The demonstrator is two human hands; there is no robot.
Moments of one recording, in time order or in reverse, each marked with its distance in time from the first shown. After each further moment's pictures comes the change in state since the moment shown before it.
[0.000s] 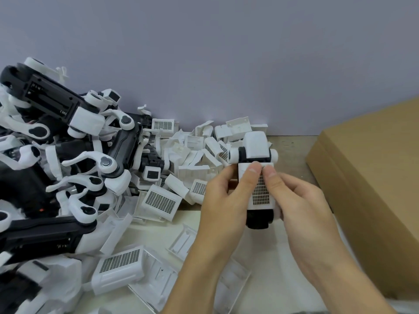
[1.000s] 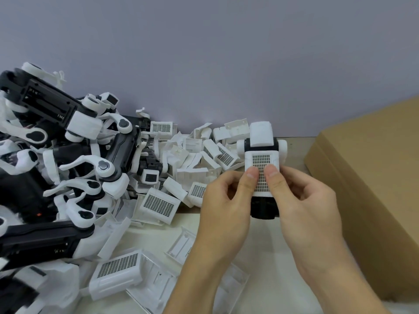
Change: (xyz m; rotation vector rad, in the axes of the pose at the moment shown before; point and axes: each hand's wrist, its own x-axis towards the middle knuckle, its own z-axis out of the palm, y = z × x) left_hand 0.000 0.003 0.004 0.234 0.040 0.093; right_hand 0.001 -0.001 0.002 0.011 0.171 -0.204
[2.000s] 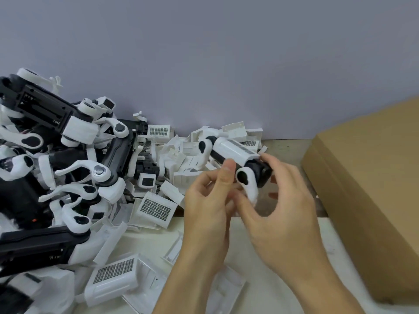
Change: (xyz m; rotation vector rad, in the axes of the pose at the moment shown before) left_hand 0.006 0.001 -0.006 -0.575 0.143 -0.206; right_hand -0.005 0.009 0.006 -0.573 -0.032 -0.312
